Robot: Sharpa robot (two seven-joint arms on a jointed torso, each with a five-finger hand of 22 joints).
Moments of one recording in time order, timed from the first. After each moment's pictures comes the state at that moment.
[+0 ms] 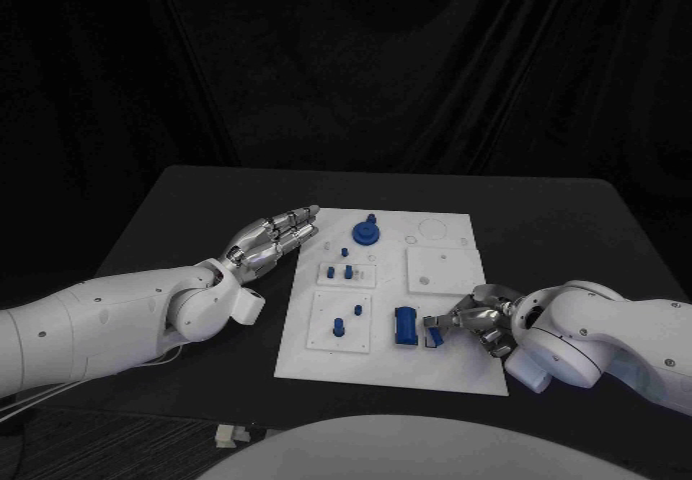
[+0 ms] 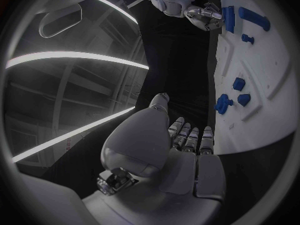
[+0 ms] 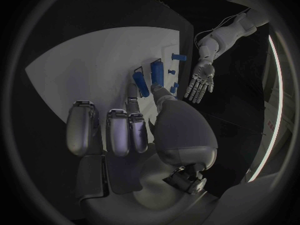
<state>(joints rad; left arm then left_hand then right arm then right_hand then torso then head) 1.04 -0.89 -0.21 1.39 -0.11 0.10 0.68 1.53 0.20 -0.20 0.19 0.55 0.26 0.14 0.04 0.03 0.02 0.13 0.19 0.03 0.00 0.11 0.00 0.00 0.11 0.00 0.13 0.01 0.00 1.13 -0.96 -0.21 1.82 -0.69 -0.31 -0.60 1.08 -0.06 0.08 0.09 0.25 1.04 0.06 0.26 0.41 1.47 -0.03 1.57 1.31 1.47 -0.08 1.49 1.31 0.05 1.47 0.02 1.33 1.31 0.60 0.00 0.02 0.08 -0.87</state>
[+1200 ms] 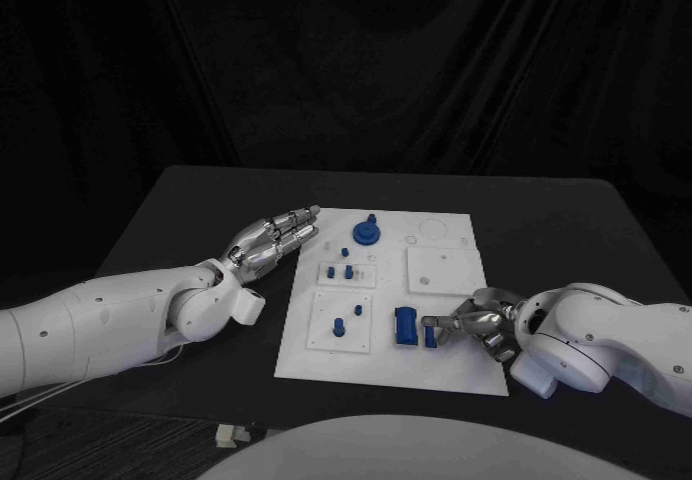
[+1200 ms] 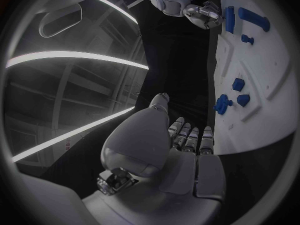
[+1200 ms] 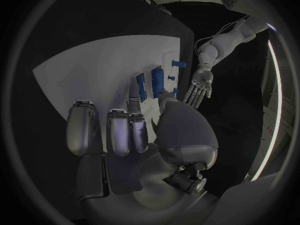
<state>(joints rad) 1.04 -0.89 -0.21 1.38 -0.11 0.10 0.67 1.53 0.20 -0.19 0.19 0.56 0.26 0.14 0.04 0.03 0.02 0.13 0.19 0.03 0.00 0.11 0.00 0.00 0.11 0.00 0.13 0.01 0.00 1.13 -0.98 -0.21 1.84 -0.72 -0.26 -0.61 1.02 -0.06 0.03 0.22 0.16 1.05 0.04 0.33 0.46 1.46 -0.03 1.57 1.31 1.47 -0.09 1.49 1.31 0.05 1.47 0.02 1.33 1.31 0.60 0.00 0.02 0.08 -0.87</state>
